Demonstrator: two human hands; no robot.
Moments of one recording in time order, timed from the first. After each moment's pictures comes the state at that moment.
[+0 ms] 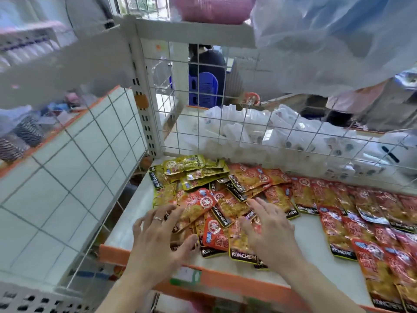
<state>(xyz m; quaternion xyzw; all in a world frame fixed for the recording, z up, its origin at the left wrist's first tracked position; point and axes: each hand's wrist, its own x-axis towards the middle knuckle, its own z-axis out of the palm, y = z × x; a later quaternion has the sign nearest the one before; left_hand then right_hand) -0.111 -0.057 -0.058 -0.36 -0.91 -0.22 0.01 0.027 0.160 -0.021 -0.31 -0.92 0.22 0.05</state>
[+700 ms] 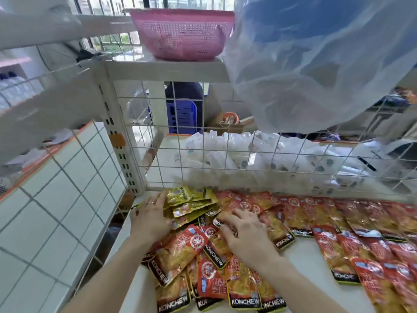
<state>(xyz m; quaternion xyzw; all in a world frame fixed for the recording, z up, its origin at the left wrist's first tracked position) -0.248 0.042 -0.046 -0.28 -0.95 -0.11 -0.10 -0.040 0.182 -0.017 -0.30 -0.92 0.25 0.03</state>
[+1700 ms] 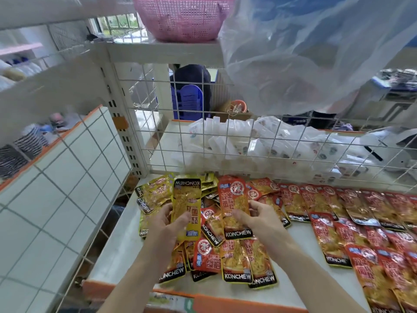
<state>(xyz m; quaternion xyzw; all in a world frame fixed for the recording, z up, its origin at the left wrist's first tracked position) -0.132 0.016 -0.021 -0.07 -0.64 -0.69 -0.33 -0.005 0.196 -0.008 -0.33 -0.68 0.64 0.11</state>
